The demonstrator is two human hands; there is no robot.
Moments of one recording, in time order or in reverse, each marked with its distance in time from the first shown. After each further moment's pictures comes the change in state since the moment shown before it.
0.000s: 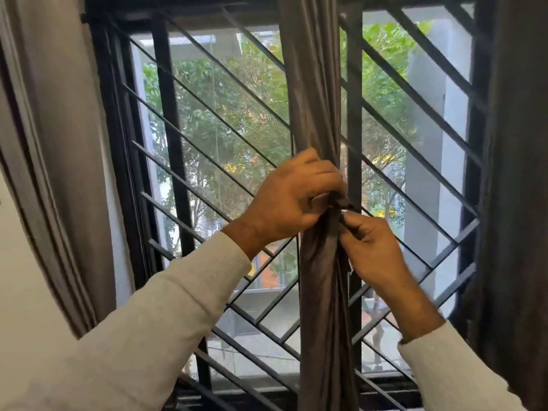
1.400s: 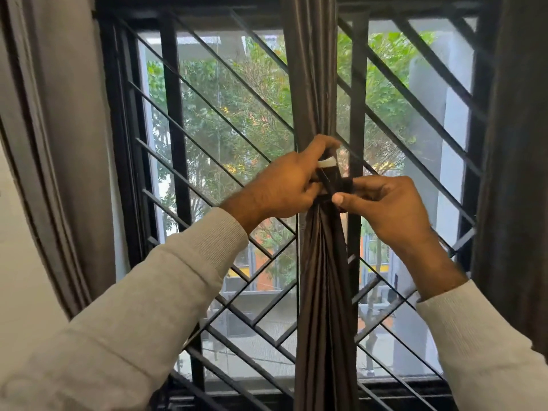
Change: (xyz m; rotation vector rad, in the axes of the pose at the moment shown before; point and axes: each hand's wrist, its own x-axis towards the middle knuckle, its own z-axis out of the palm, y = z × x) left_hand 0.016 -0.014 -0.017 -0.144 -0.236 -0.482; right_hand 0.049 -0.038 -0.031 -0.038 0.059 0.060
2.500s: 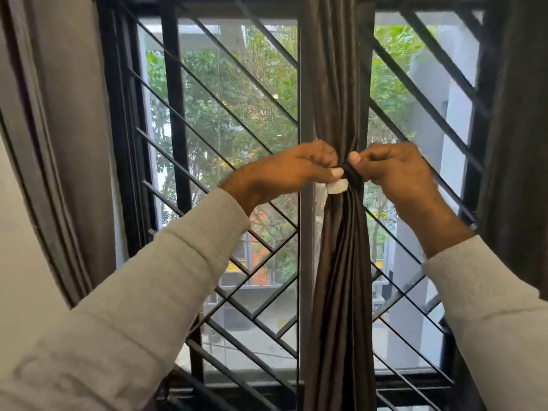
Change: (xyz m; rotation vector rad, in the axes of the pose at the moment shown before) left_hand 0.004 -0.012 -0.007 -0.578 -0.204 -0.142; right_hand 0.046 -0.006 -0.006 0.000 -0.036 -0.041
